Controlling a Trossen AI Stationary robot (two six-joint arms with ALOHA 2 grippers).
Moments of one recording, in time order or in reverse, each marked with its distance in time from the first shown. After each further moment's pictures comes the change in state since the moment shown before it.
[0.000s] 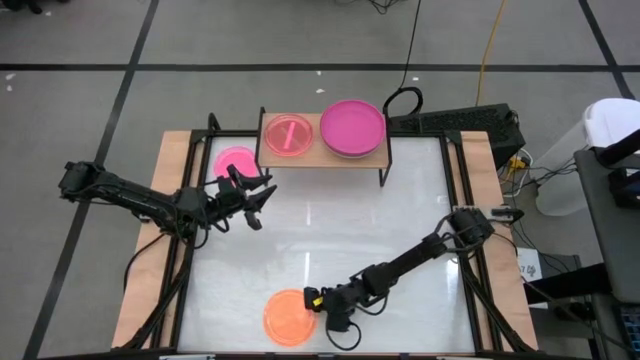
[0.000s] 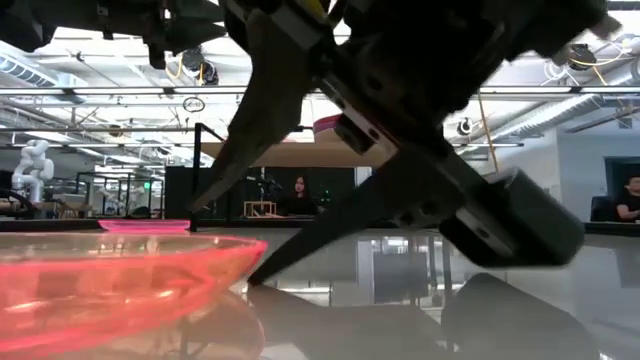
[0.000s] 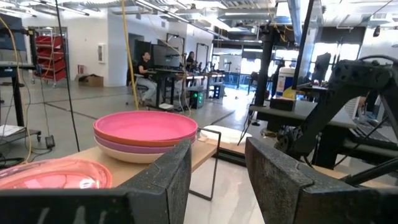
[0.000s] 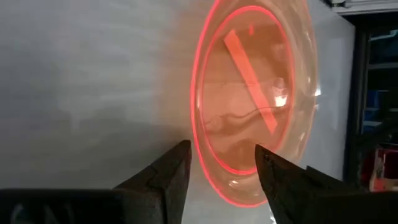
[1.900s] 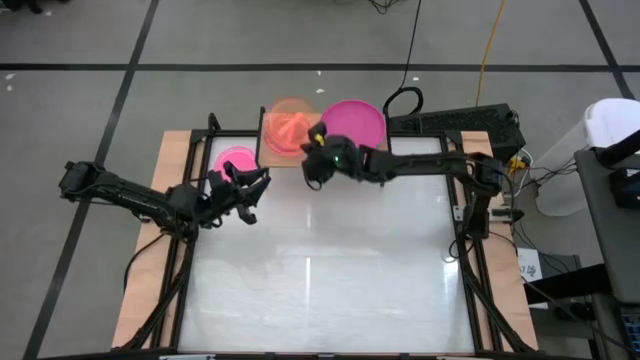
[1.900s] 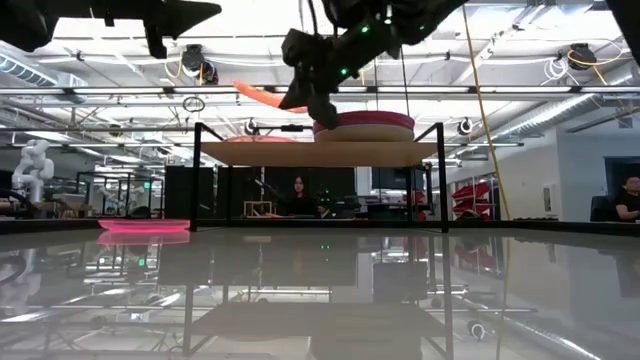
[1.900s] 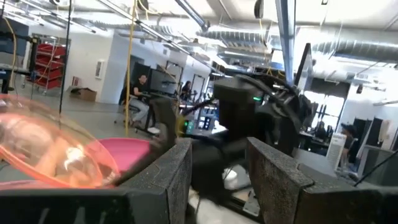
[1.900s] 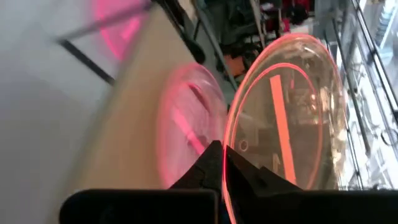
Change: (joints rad) left arm 0.002 0.000 0.000 0.181 -0.002 -0.041; right arm -0.692 -0.309 0.052 0.039 0.248 -0.008
